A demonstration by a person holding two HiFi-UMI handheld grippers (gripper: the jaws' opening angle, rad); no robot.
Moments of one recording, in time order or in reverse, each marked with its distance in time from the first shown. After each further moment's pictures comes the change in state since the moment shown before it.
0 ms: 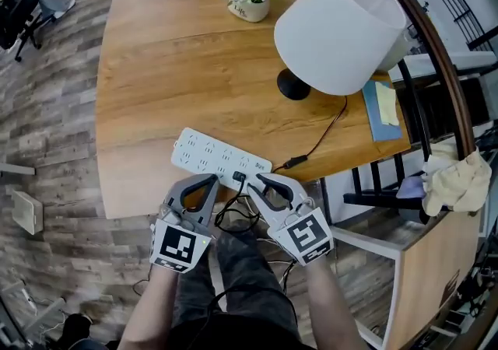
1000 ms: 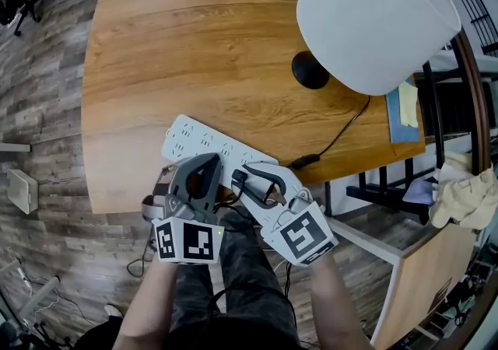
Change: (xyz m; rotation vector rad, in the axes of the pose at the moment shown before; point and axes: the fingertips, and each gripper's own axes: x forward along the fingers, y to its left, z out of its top) left arm 0.037 0.015 -0.013 0.276 0.150 0.139; right arm 0.034 0.015 0.001 -0.101 0.065 0.199
